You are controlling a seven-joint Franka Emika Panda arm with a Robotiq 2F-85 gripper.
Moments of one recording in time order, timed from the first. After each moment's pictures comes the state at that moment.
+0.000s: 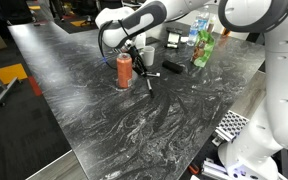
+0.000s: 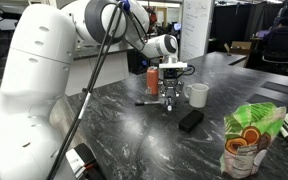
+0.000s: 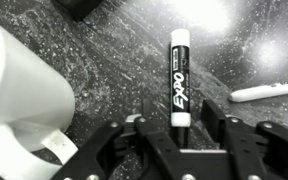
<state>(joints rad) 0.04 0.52 0.03 -1.54 -0.35 1.54 -0.47</state>
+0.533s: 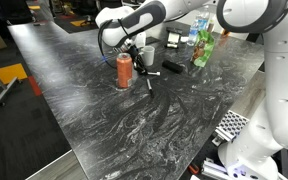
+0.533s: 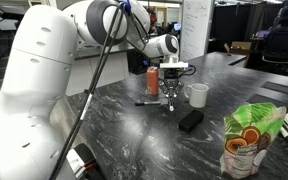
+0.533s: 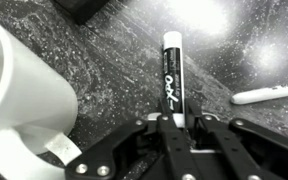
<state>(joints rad) 0.03 0.53 0.03 -1.52 -0.35 1.52 -0.48</state>
